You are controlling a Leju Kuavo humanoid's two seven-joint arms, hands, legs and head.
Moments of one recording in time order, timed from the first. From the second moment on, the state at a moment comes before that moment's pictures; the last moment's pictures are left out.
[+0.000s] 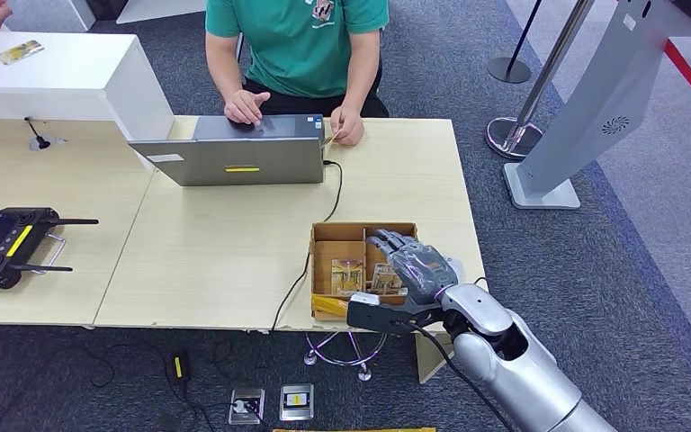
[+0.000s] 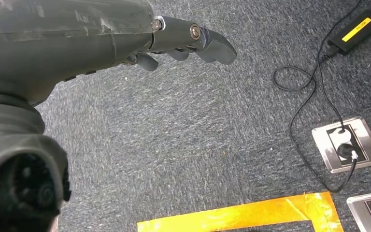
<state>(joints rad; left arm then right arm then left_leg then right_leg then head) -0.17 0.20 -0.78 -0.26 0.34 0.43 -0.14 -0.40 -0.31 0.61 -1.48 0.84 0.30 0.12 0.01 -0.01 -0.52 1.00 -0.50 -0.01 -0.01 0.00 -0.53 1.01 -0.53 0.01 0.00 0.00</state>
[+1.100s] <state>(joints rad) -0.17 0.20 -0.78 -0.26 0.36 0.44 -0.14 -0.44 -0.27 0.61 -1.41 0.83 0.30 0.08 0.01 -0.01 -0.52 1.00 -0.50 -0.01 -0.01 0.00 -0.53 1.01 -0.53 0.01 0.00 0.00</state>
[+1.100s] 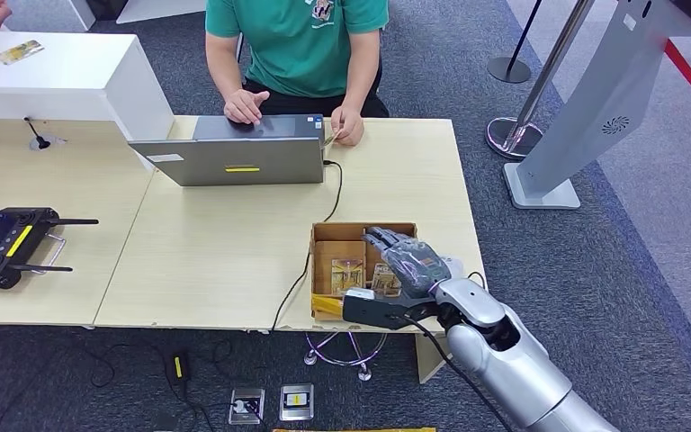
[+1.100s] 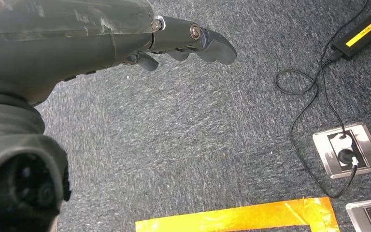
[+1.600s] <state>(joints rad) -0.17 0.20 -0.78 -0.26 0.37 0.44 -0.14 -0.44 -0.27 0.61 -1.39 0.82 0.32 0.09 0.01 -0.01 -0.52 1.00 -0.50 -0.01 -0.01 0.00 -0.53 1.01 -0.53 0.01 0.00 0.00</state>
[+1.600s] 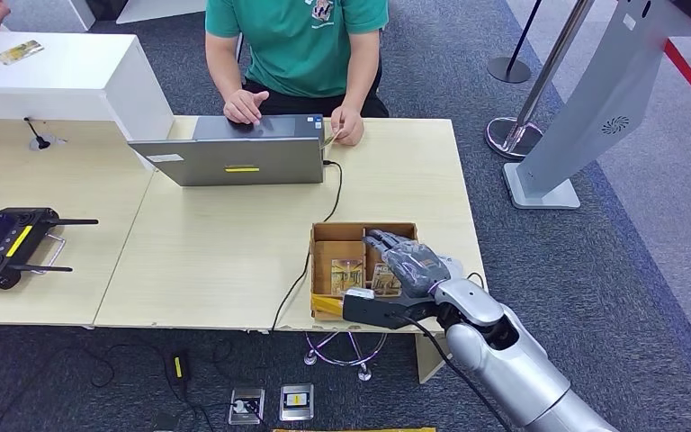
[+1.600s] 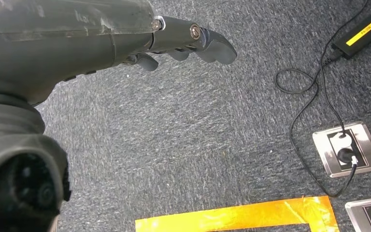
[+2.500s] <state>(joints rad) -0.17 0.20 -0.78 -0.26 0.39 0.46 -0.14 -0.44 -0.30 0.55 -1.39 0.82 0.31 0.08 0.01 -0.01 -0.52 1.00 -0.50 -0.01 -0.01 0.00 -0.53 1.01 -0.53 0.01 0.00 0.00</state>
